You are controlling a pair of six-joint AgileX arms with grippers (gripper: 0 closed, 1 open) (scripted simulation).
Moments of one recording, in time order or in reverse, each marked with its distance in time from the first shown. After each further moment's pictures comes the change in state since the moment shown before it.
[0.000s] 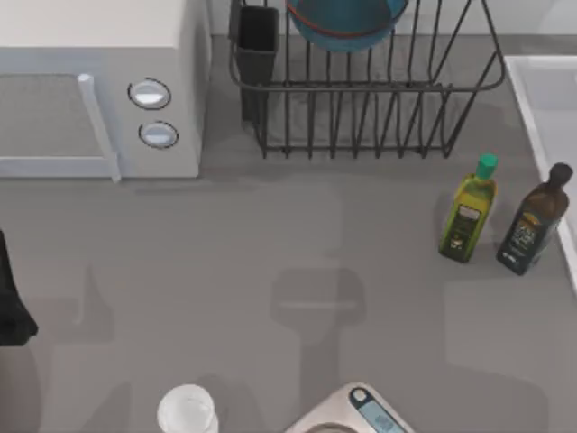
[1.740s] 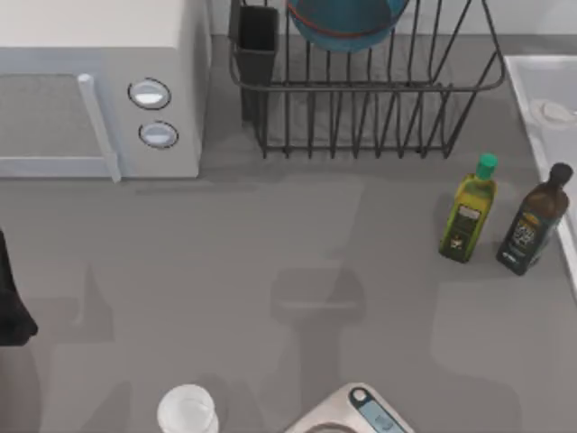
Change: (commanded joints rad) left arm 0.000 0.000 0.000 0.000 0.000 0.000; right arm 0.059 -0.037 -0.311 0.311 -0.012 -0.027
